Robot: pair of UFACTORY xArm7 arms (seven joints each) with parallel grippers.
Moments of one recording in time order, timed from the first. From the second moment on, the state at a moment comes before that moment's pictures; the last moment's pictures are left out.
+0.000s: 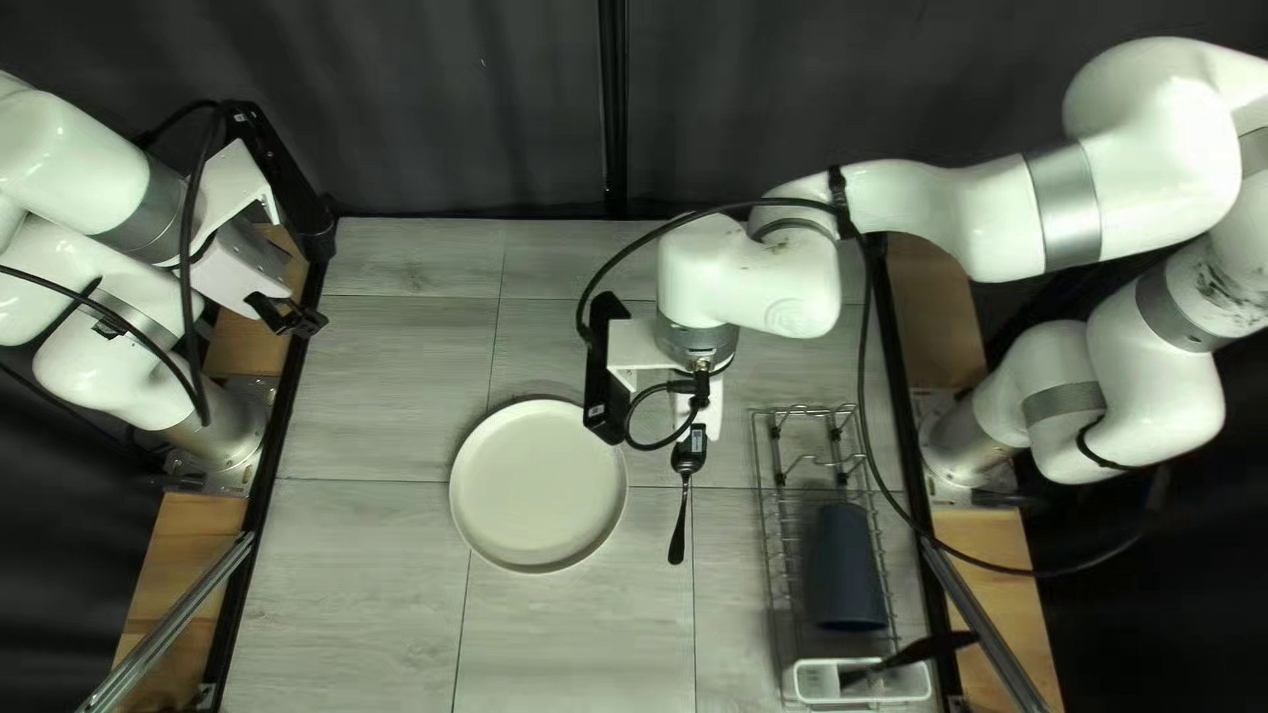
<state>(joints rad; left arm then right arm) -0.39 -1.03 0.23 0.68 0.40 1.57 -0.91 0.01 -0.12 0.00 0.95 0.29 1.15 -0.15</state>
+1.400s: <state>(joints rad) -0.39 -1.03 0.23 0.68 0.40 1.57 -0.91 -0.23 0.28 -0.09 1.09 0.57 1.18 -0.91</state>
